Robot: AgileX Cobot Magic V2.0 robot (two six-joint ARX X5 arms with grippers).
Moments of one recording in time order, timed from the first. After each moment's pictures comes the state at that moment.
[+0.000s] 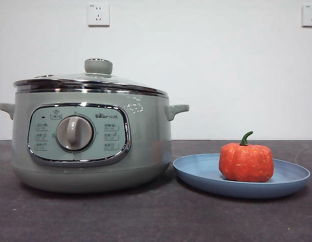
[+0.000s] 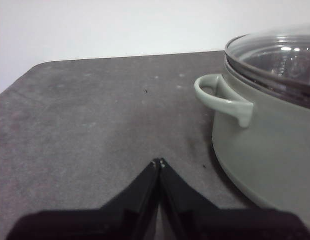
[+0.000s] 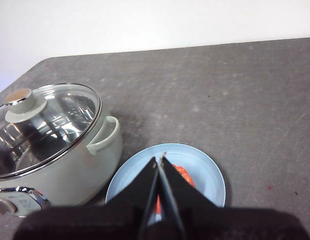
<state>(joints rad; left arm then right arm) 0.02 0.01 0.02 -0.16 0.03 0.03 0.43 0.40 0.68 -0.57 0.06 0.20</state>
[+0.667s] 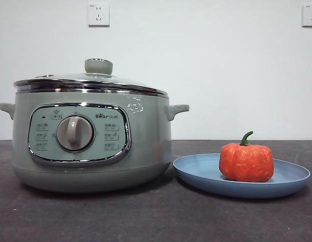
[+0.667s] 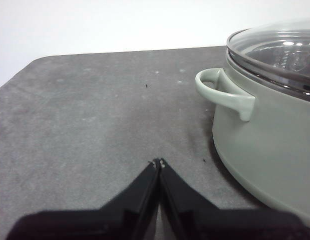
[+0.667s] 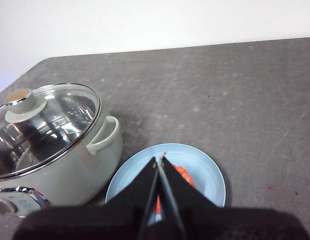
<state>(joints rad) 0.02 0.00 0.02 -0.18 0.03 0.03 0.43 0.40 0.68 -0.57 0.06 0.20</state>
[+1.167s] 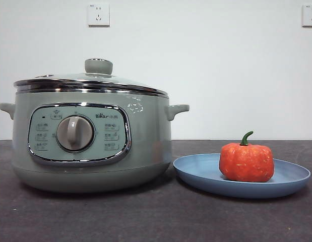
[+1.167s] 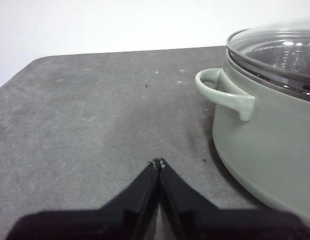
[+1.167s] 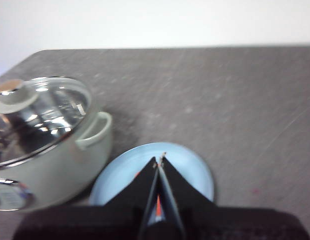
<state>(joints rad) 0.02 0.00 0.02 -0.18 0.03 0.03 0.42 0.36 0.66 -0.58 0.08 0.11</state>
